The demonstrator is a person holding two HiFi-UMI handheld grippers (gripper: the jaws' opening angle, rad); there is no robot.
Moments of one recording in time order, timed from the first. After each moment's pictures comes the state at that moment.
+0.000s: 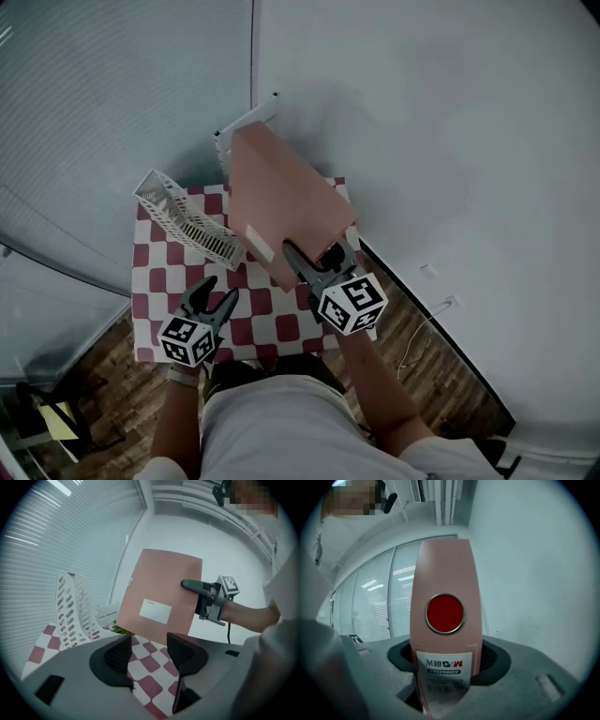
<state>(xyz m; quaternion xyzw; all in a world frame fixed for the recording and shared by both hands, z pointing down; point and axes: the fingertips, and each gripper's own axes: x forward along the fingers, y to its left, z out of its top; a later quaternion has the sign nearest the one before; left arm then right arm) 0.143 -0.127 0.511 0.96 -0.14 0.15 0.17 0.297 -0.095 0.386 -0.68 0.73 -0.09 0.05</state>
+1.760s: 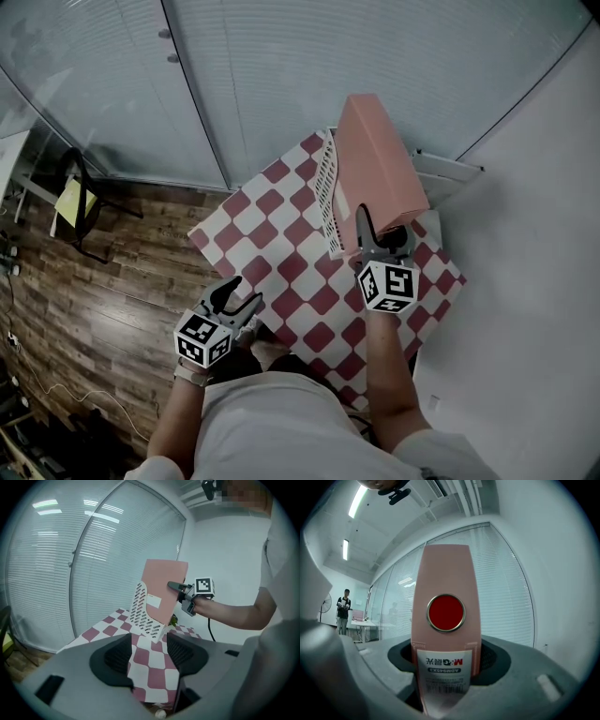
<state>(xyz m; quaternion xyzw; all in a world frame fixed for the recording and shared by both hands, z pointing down) 0.005 -0.056 0.534 0.83 -0.49 0.12 0.24 0.196 -0.260 0.416 -0.51 0.86 0.00 0.01</state>
